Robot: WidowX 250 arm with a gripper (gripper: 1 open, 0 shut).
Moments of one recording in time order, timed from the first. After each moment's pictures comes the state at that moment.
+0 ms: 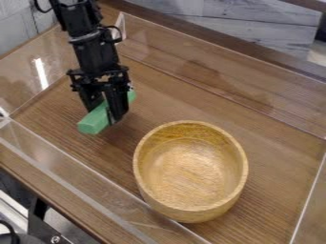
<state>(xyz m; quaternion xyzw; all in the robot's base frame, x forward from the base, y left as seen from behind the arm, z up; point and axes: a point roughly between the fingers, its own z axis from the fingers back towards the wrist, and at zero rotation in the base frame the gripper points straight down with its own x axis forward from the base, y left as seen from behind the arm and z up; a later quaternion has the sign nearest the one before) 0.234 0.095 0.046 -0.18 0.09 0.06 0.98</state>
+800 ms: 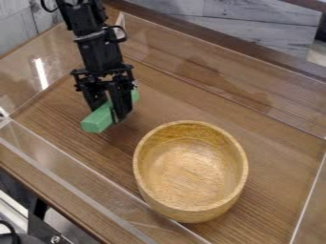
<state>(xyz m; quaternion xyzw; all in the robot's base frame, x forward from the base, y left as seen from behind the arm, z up) 0.242 0.085 0.046 -0.18 0.10 0.05 0.98</state>
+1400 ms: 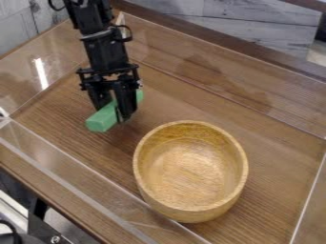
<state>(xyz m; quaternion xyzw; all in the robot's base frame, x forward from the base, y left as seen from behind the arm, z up) 0.245 0.078 0.047 -0.19 0.11 0.04 0.98</state>
